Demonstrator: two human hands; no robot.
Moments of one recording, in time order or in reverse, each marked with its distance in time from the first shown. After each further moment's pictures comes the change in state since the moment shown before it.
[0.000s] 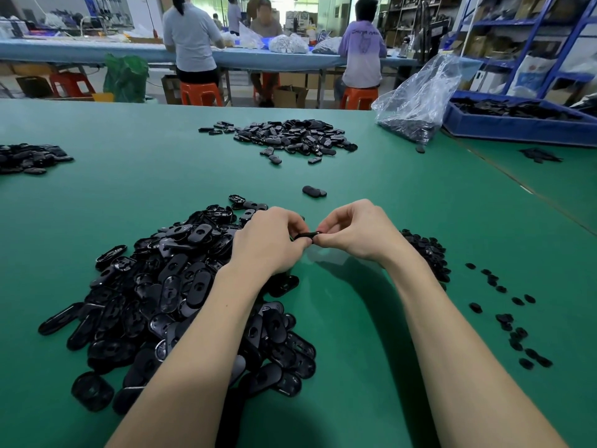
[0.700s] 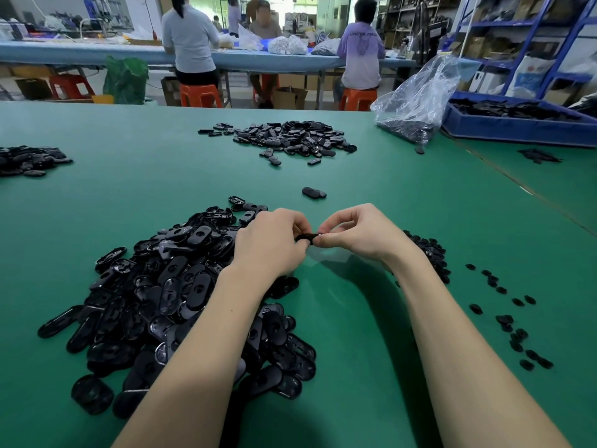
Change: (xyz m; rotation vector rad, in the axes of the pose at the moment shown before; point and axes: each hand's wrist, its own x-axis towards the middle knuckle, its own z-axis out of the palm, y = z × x) left_hand -0.004 0.007 -0.001 0.090 0.023 0.019; right_hand -0.001 0.001 -0.004 0.168 -0.087 0.064
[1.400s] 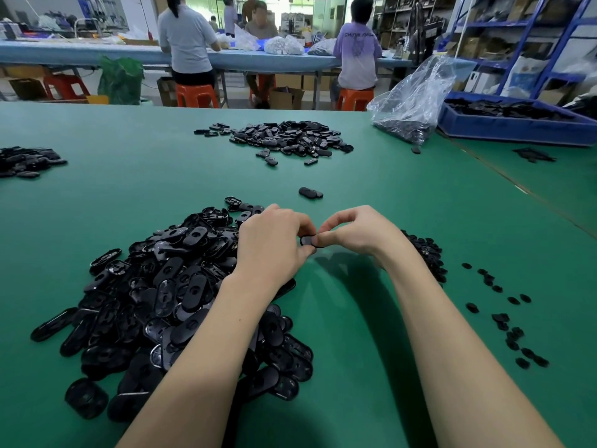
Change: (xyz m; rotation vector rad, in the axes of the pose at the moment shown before) left_hand -0.002 0.002 0.015 0.187 0.246 0.194; right_hand -0.002 -0.012 0.000 -0.118 0.068 0.156
